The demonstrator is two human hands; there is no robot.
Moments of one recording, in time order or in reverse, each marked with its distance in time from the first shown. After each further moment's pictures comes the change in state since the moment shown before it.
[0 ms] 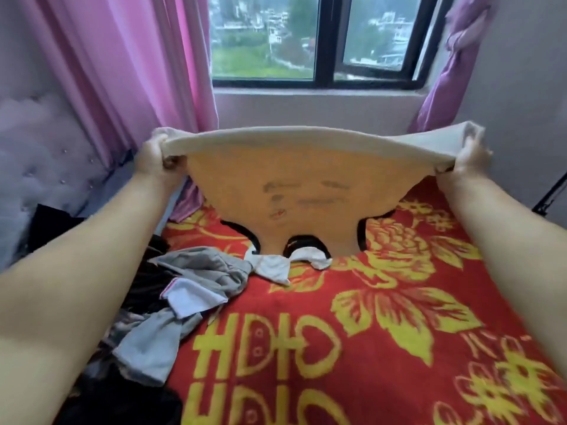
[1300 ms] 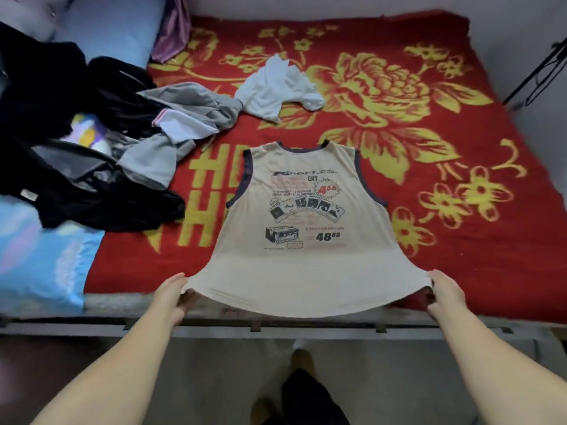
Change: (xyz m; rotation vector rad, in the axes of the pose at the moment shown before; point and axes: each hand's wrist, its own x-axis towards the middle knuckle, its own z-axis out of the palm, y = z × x) left_hand -0.388 -0.244 -0.436 0.547 0.603 -0.632; right_hand -0.263 0.211 -0.520 -0.466 0.270 0.692
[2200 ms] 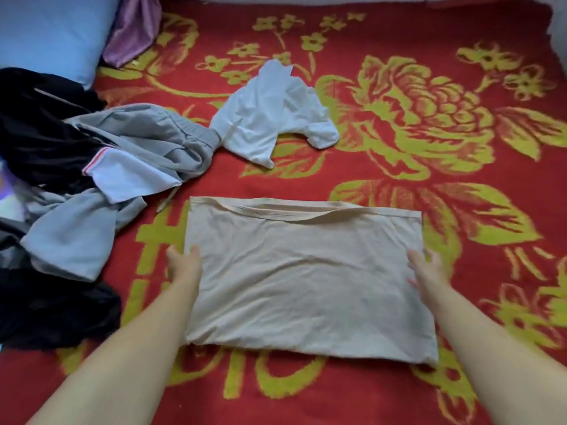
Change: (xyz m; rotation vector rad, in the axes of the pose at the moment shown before) left_hand 0.210 0.143 0.303 0.516 0.257 0.339; right_hand 0.234 -0.120 0.299 -0.483 -0.162 -0.150
